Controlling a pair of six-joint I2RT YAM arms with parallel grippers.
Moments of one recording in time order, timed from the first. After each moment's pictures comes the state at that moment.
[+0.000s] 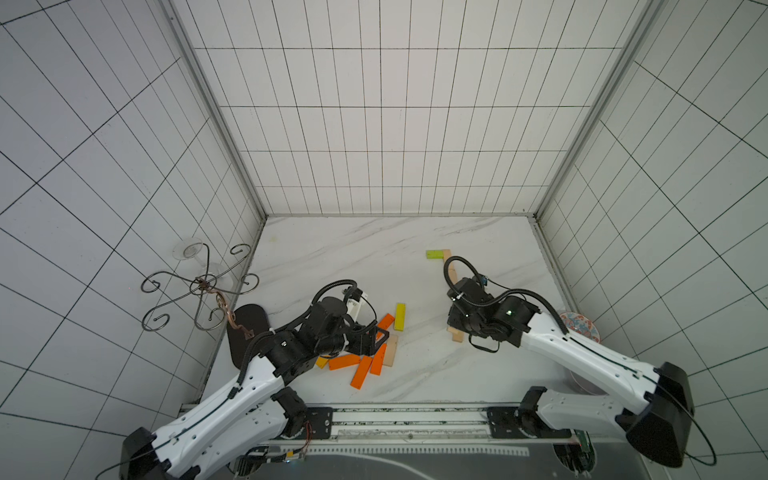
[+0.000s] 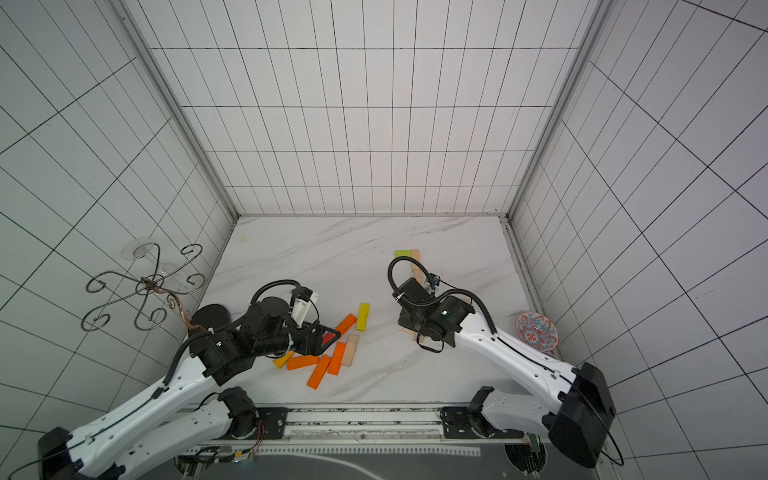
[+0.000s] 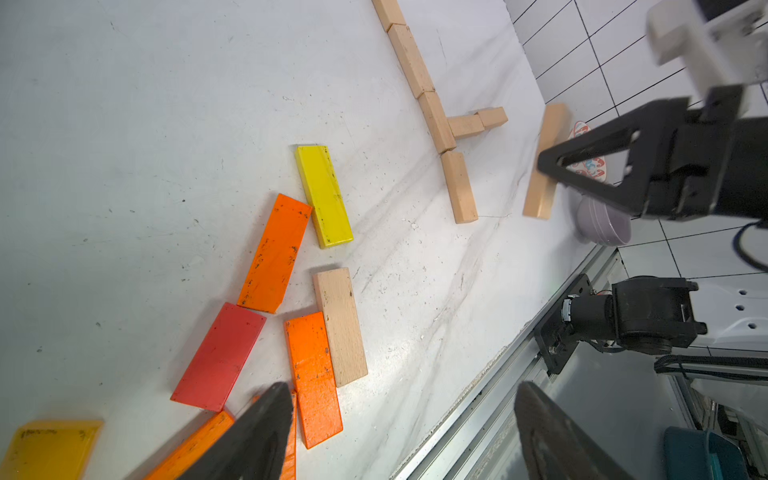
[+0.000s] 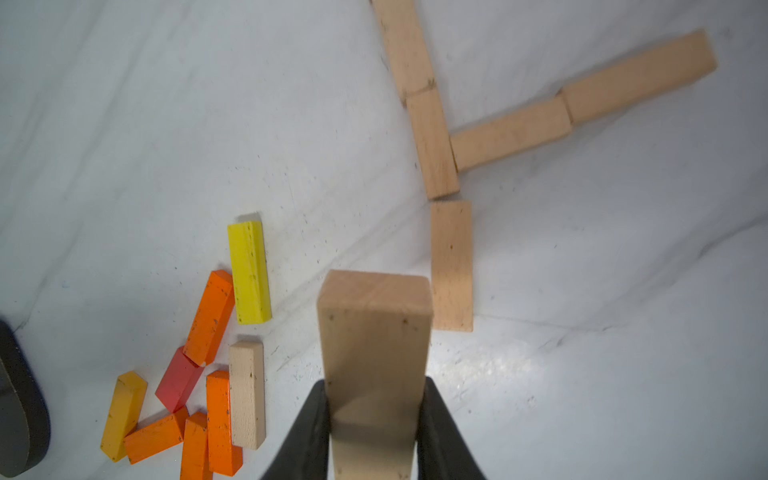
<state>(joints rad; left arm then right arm) -0.72 0.82 0.65 -0.52 0.27 -0.57 0.77 1.12 0.95 -0.83 0.28 0.95</state>
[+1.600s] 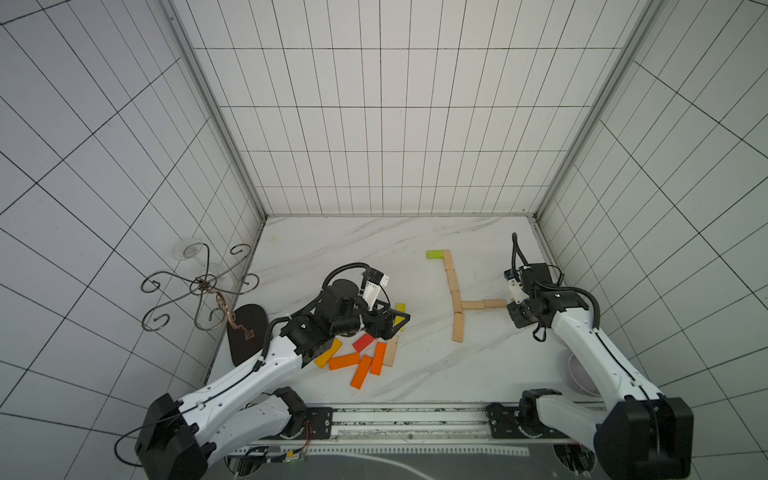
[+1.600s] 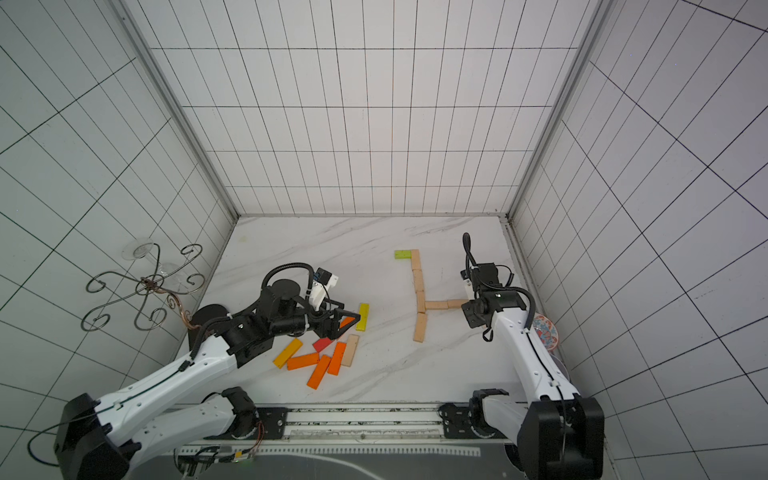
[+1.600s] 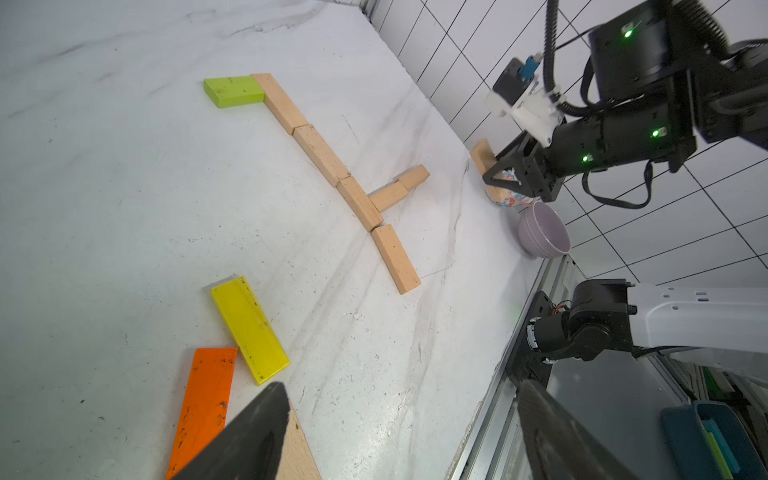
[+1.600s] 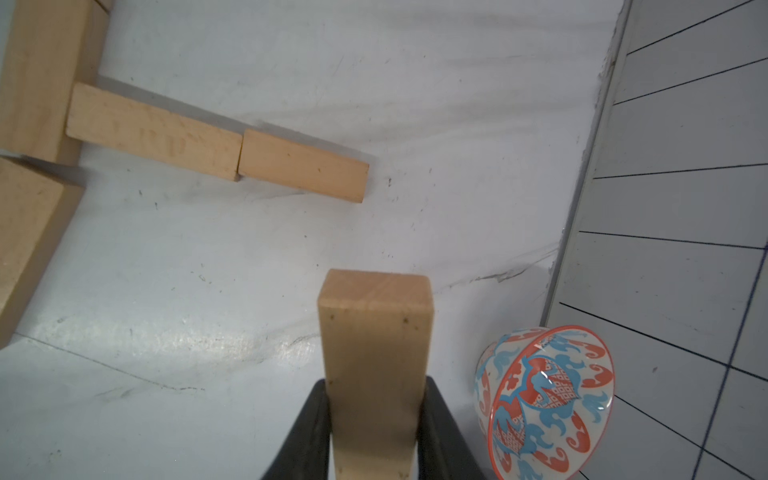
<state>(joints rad) -0.71 0.99 0.72 -0.20 0.39 -0.42 0.08 1.12 0.80 -0.84 0.26 -0.32</state>
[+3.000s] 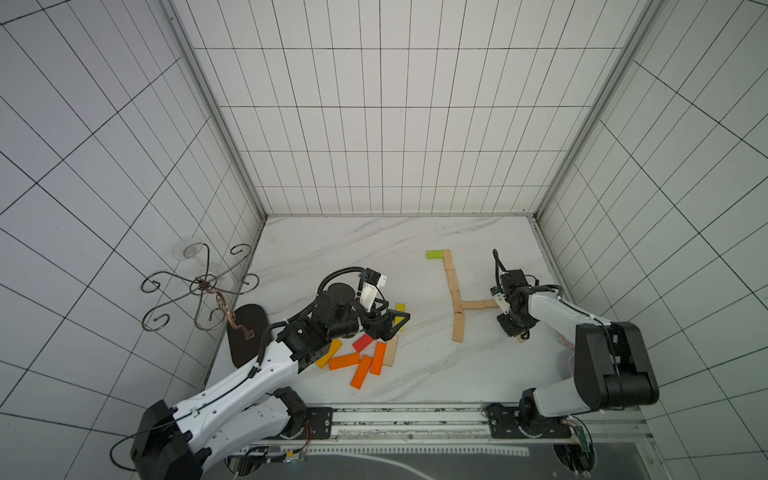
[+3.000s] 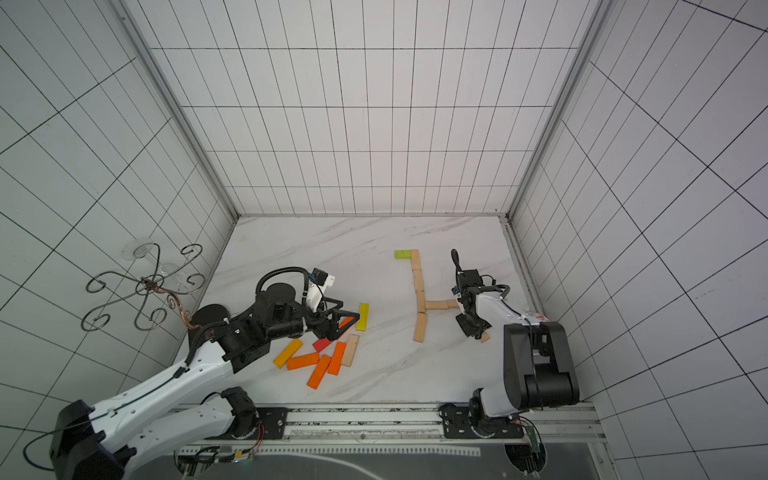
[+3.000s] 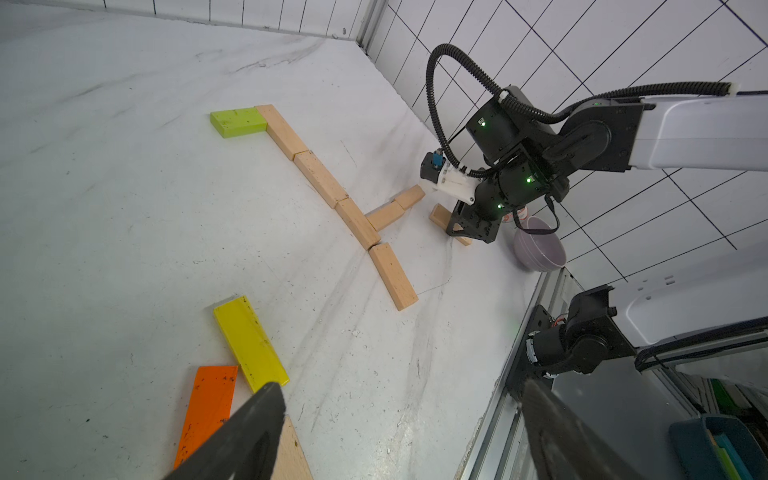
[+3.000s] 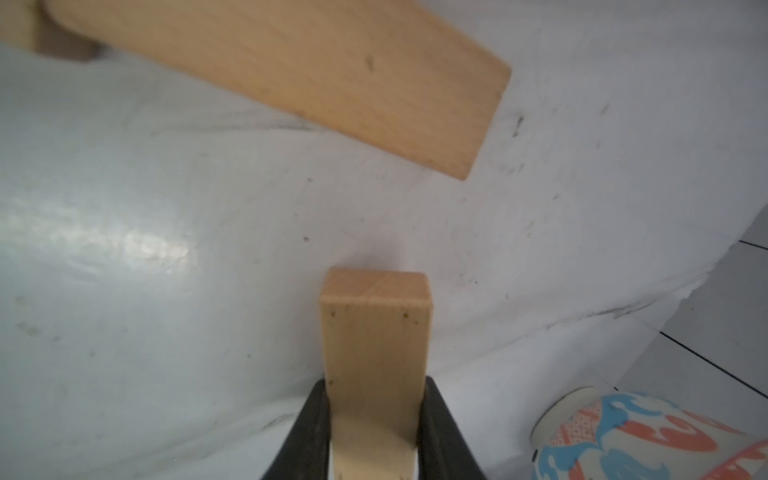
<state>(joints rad) -0.73 0.95 0.68 -0.15 0.36 -0.43 0.08 1.48 0.76 -0.69 0.30 -0.37</state>
